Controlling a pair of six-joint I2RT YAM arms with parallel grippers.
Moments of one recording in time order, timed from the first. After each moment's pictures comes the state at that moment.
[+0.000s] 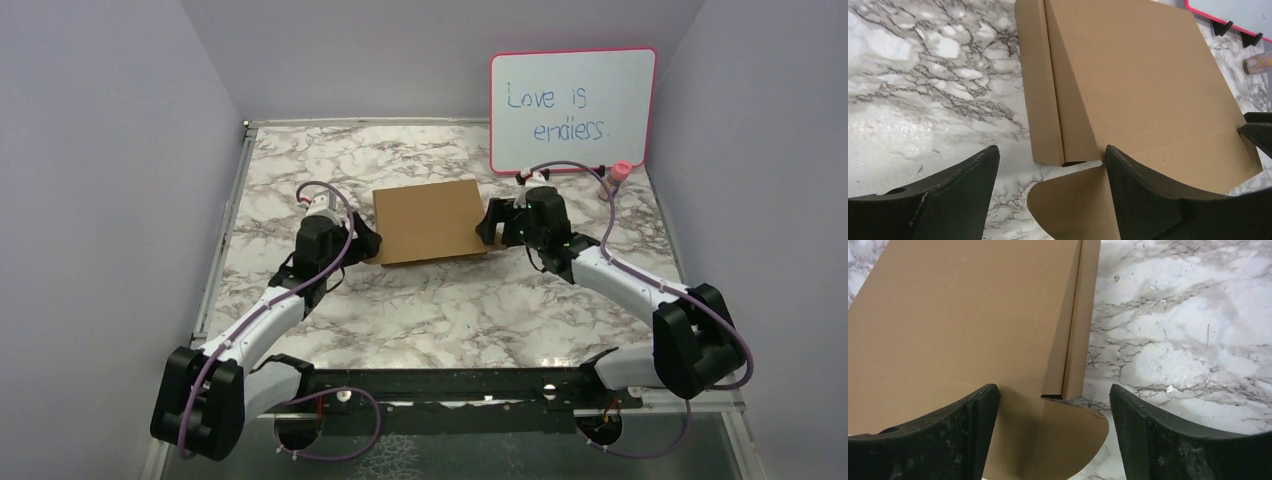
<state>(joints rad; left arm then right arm) -0.32 1.07 0.51 0.10 0.03 -0.57 0.47 1.36 0.77 0.05 -0.01 0.34</state>
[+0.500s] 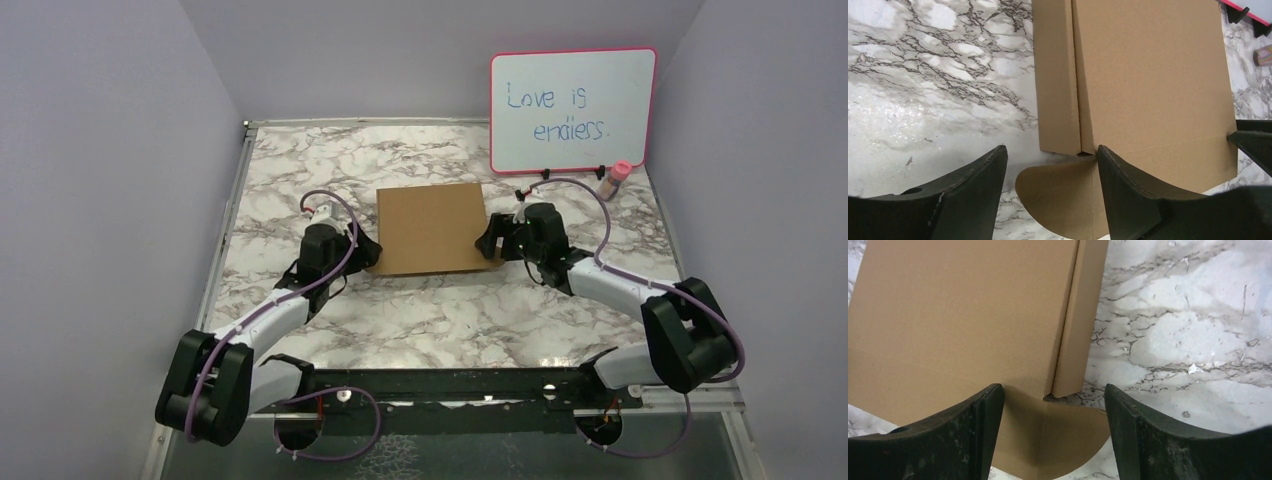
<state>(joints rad) -0.32 1.14 0.41 0.22 0.06 -0.61 0.47 1.38 0.63 0.19 -0.06 0.39</state>
